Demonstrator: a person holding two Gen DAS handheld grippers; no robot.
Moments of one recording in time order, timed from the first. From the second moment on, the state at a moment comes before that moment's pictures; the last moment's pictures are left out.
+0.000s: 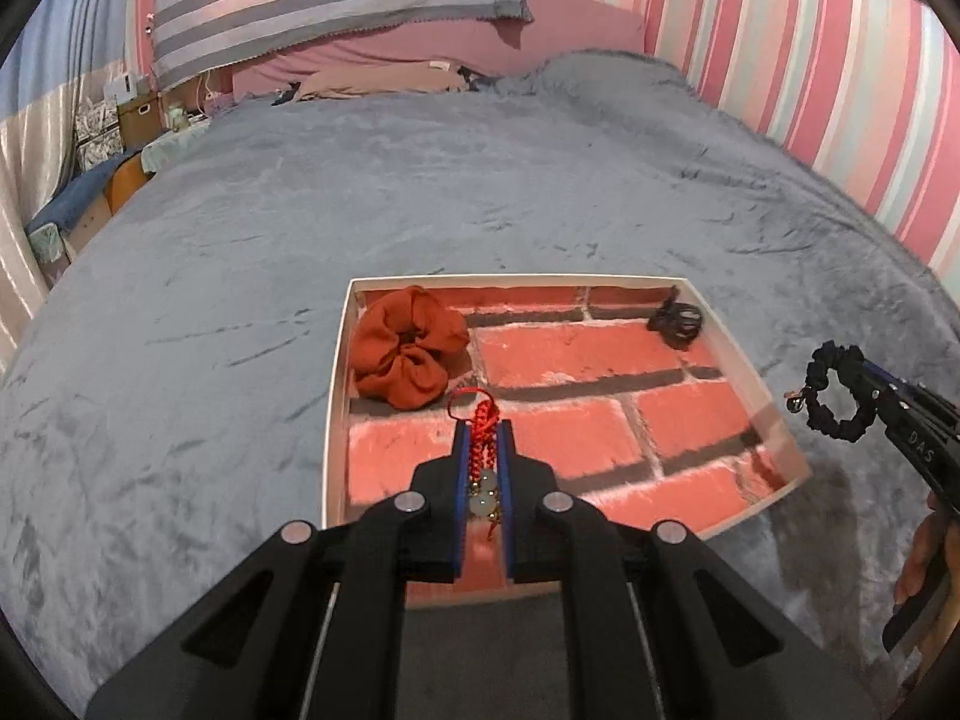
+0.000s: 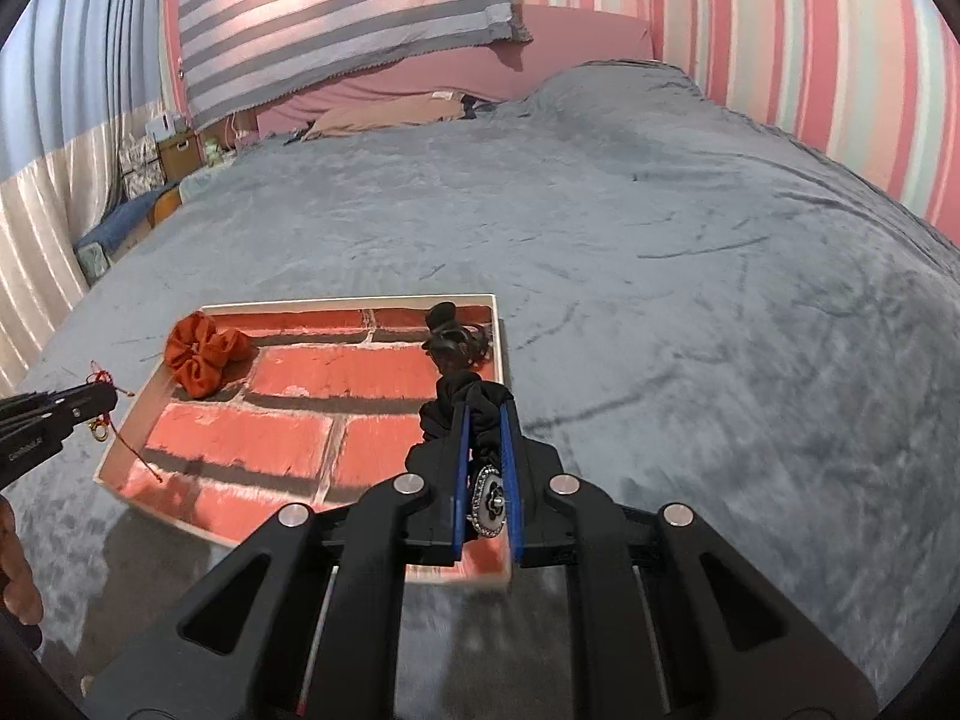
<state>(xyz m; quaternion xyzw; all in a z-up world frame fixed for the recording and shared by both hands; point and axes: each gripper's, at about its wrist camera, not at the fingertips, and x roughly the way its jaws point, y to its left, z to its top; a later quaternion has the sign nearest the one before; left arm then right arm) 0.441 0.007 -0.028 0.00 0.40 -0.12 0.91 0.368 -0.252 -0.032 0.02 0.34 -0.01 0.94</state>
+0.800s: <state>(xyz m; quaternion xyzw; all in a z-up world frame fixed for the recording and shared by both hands) 0.581 -0.034 -0.101 0.00 0.51 -0.11 0.85 0.497 -0.244 -0.109 0.02 0.46 -0.02 0.89</state>
